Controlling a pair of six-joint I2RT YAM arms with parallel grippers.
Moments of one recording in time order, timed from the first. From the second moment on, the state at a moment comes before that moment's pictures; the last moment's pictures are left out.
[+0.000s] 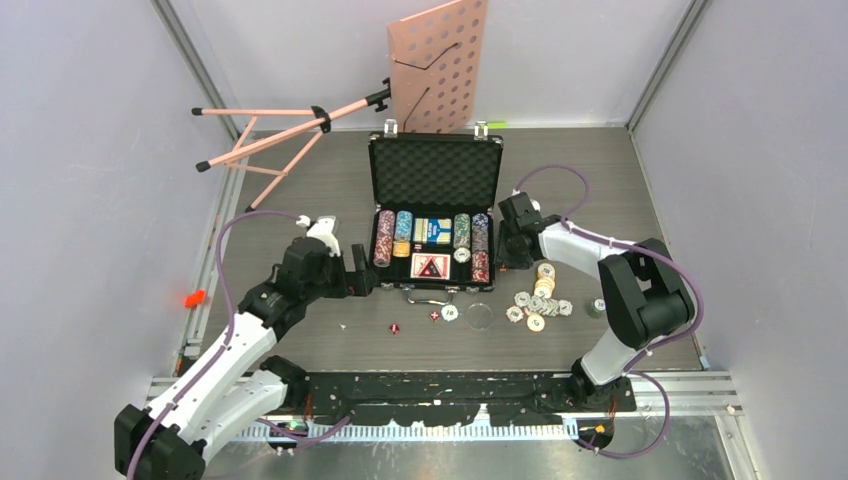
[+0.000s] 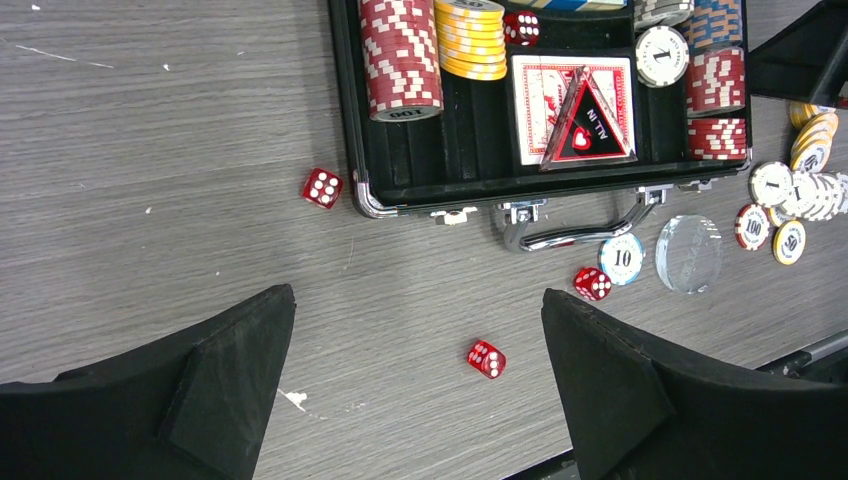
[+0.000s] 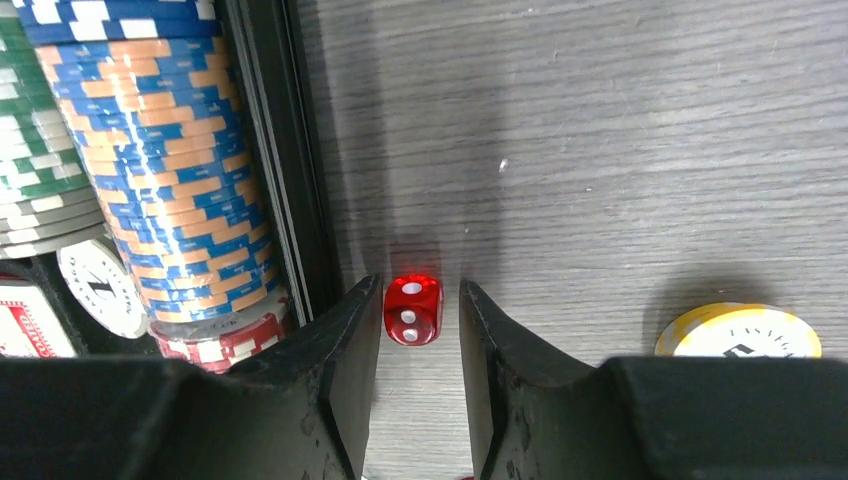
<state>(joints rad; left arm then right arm) -0.47 0.81 0.60 -0.44 0.01 -0.46 0.41 1.63 0.91 -0.39 0.10 0.55</state>
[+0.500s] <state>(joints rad) -0.47 0.80 0.60 -0.44 0.02 -0.44 0.42 1.65 0.94 -0.40 0.16 0.52</state>
